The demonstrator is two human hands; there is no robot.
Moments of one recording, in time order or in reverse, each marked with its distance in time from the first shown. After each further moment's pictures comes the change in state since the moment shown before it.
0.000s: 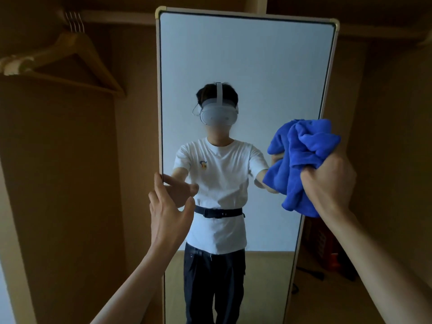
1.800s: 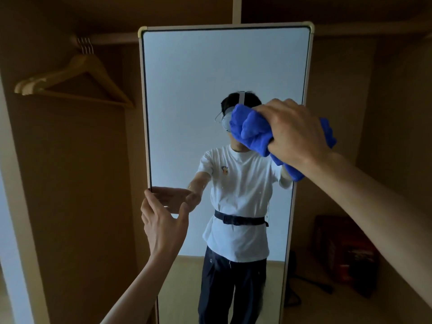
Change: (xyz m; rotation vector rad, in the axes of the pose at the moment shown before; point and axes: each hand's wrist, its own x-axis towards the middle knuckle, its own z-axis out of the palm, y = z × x) left_hand -0.023 0.020 0.033 0.180 0.160 -0.139; right_hand 0.082 -0.050 -0.025 -0.057 -0.389 -0.748
